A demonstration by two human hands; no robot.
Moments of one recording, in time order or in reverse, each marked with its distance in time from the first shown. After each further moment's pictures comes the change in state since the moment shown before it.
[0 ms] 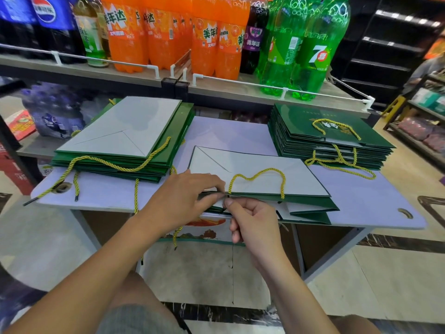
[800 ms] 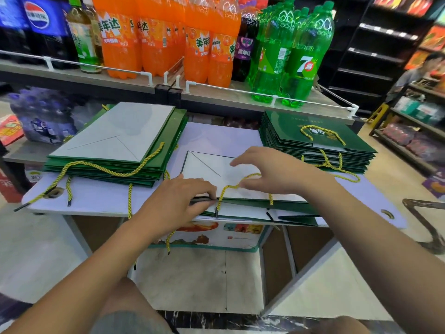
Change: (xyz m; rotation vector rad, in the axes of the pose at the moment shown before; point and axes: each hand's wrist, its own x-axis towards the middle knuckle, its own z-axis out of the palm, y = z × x) left_hand -0.005 0.002 -0.006 0.008 -0.081 -0.048; right_hand 0.082 -0.110 -0.059 -1.480 -0.445 -0.521
